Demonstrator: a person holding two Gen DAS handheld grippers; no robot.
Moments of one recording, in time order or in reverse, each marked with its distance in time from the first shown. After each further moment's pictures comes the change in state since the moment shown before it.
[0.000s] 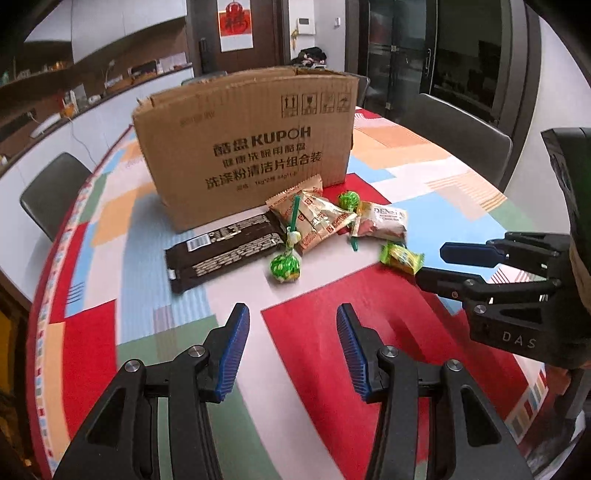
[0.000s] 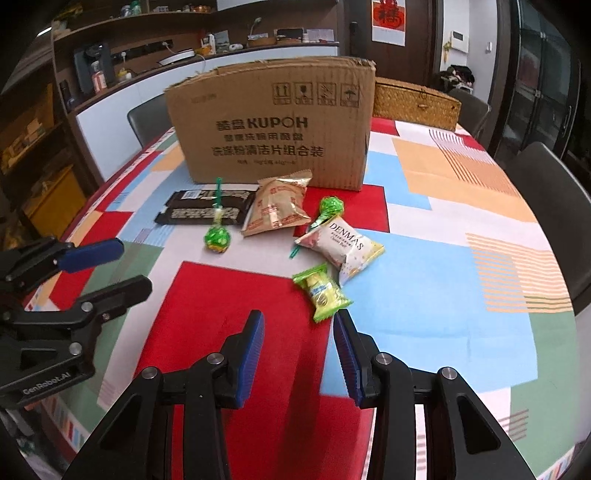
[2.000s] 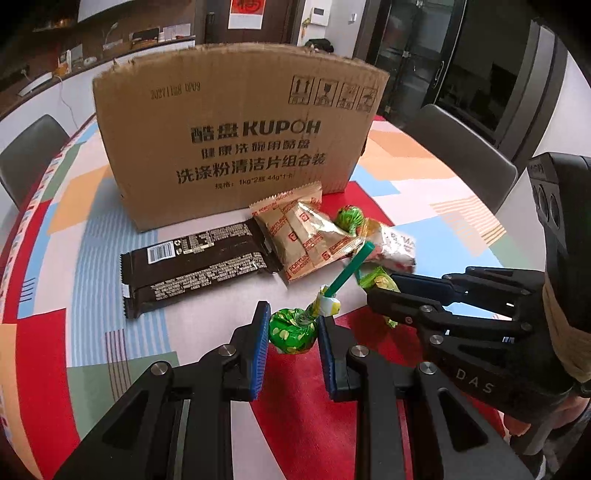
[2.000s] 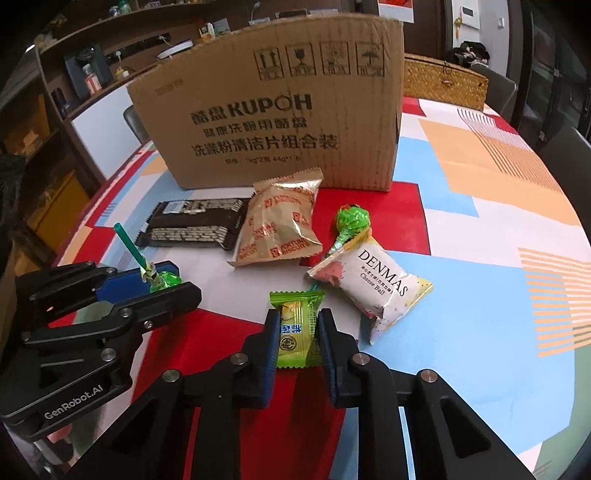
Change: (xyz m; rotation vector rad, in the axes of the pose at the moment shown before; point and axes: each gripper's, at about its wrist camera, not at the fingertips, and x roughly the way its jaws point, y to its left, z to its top) left arm 0.036 0.013 0.028 -0.105 0.037 -0.107; right arm 0.054 -0.004 0.034 0.030 0.065 0.091
